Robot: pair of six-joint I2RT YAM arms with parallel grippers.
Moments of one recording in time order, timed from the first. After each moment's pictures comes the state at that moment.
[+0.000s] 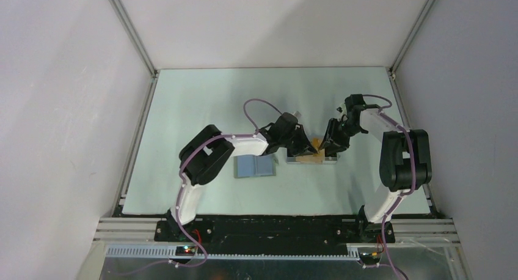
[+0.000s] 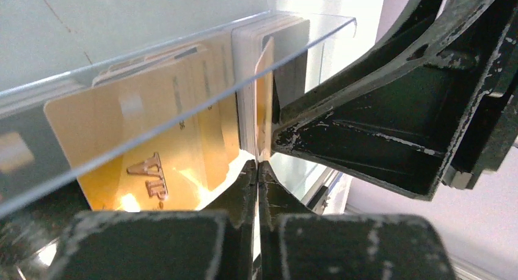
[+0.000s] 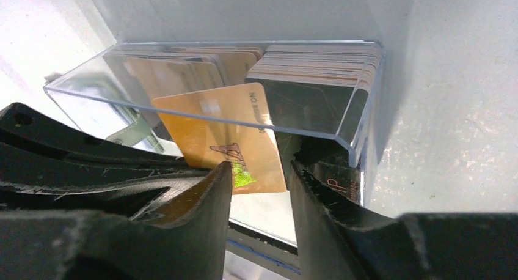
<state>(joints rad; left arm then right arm) -0.87 2.11 1.31 0.16 0.35 -1.13 0.08 1.74 1.13 -0.76 -0.44 0.37</state>
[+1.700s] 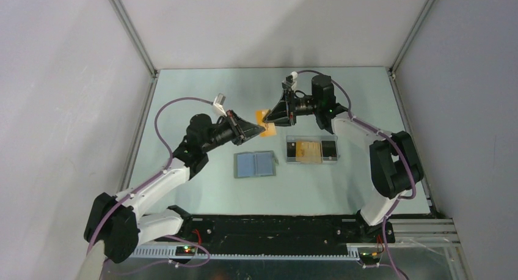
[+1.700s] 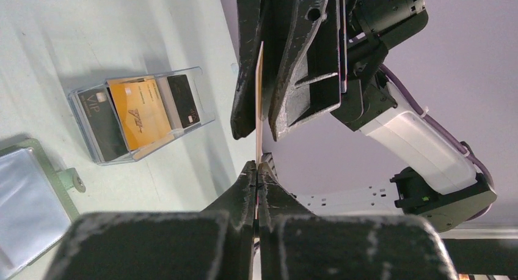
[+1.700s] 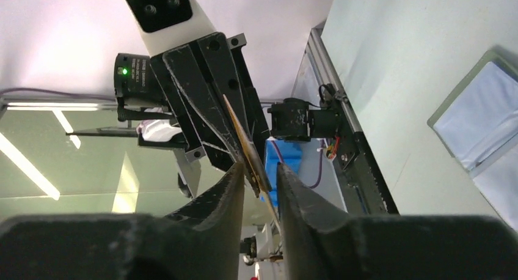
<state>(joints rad) -0.52 1.12 0.66 0.33 0.45 -1.12 0.43 1.71 1.18 0.30 -1.15 1.15</state>
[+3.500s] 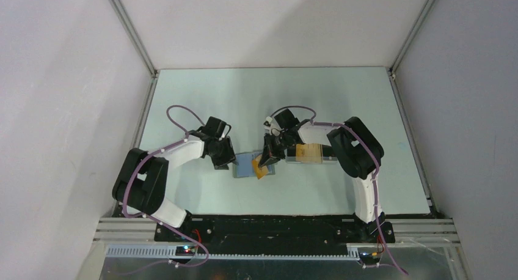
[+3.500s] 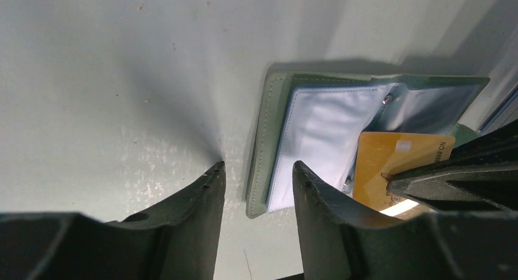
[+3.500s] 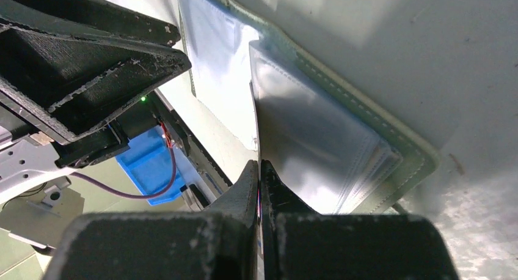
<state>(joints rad) -0.39 1.52 0.79 -0.47 0.13 -0.71 0.64 2.04 1.22 -0.25 -0.78 0.62</state>
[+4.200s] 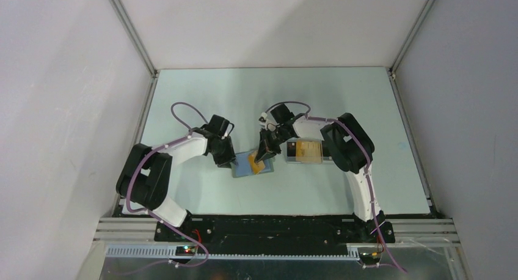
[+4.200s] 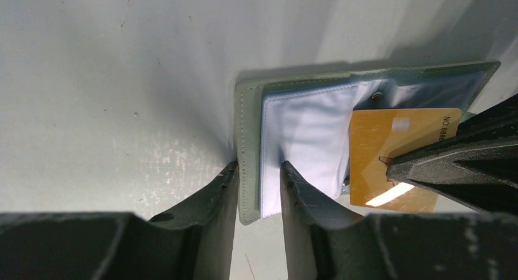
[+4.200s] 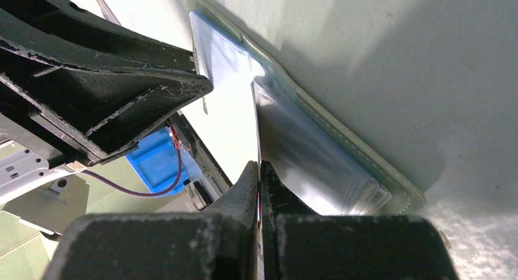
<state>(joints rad) -0.41 1.57 0.83 -0.49 0.12 -0.69 0.63 2.16 1.39 -0.32 -0.84 0.57</state>
